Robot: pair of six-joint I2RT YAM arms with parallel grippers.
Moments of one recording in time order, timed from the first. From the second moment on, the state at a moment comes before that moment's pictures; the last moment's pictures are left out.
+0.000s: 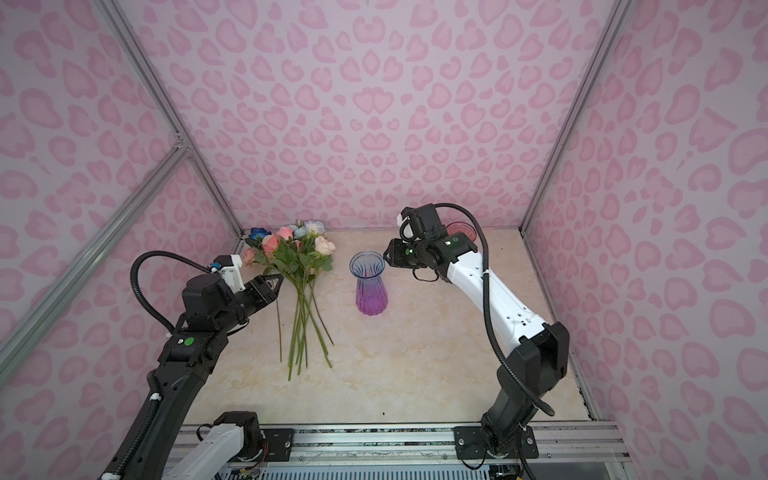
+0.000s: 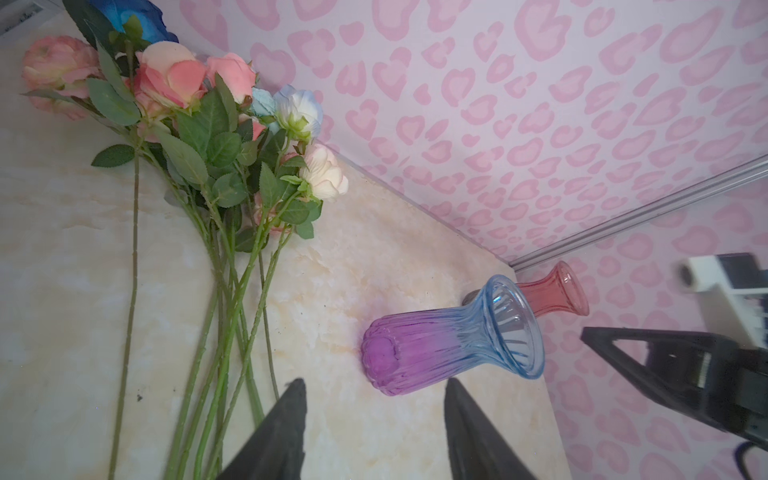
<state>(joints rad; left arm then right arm) -0.03 0.91 0.86 -0.38 0.29 -0.62 0.50 1.62 1.66 -0.76 -0.25 0.47</state>
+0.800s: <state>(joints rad) -0.12 1.92 1.46 -0.60 0.03 -0.37 0.50 1.12 0.99 -0.26 -0.19 0.34</state>
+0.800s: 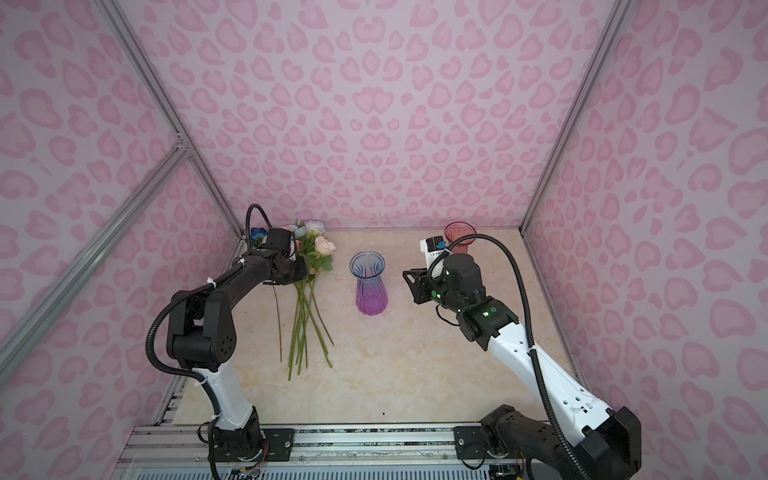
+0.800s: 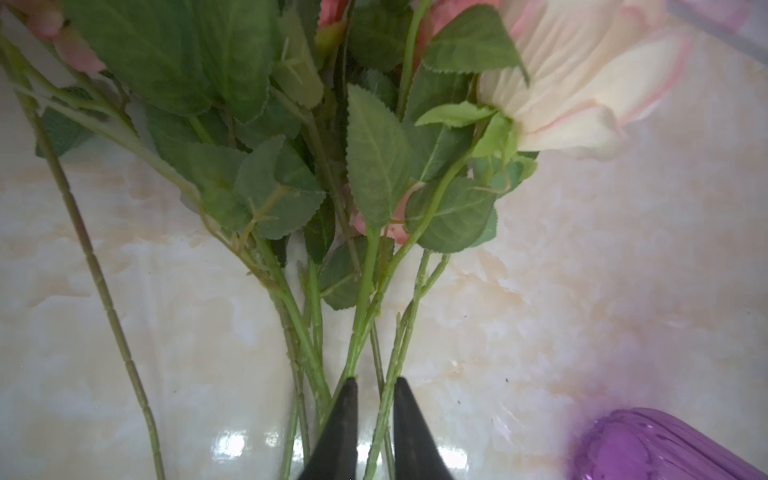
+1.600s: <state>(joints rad) -0.12 2.08 1.56 -0.56 0.00 -0.32 0.49 1.08 0.93 -0.26 -0.17 0.35</state>
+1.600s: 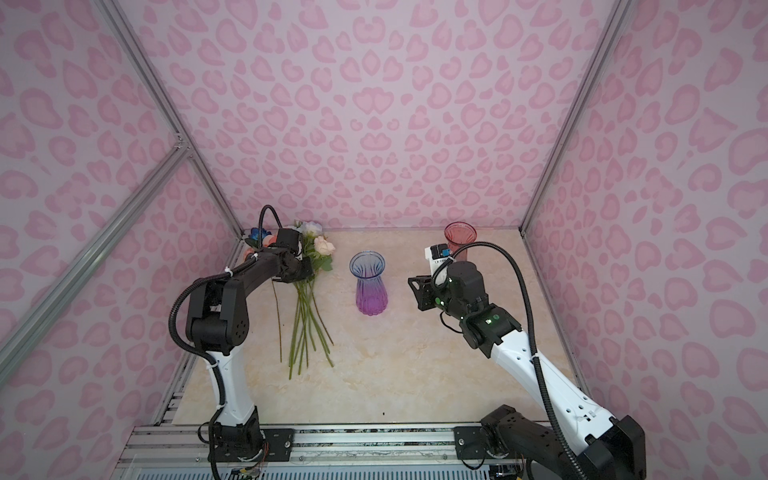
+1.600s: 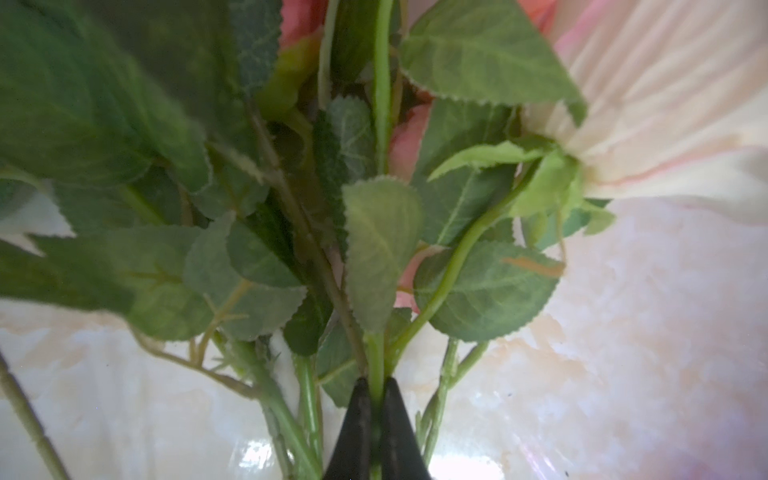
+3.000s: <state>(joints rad) -0.33 0.97 1.02 -0.25 0.14 -0.24 0.47 1.13 0.75 0.11 -0.17 0.36</state>
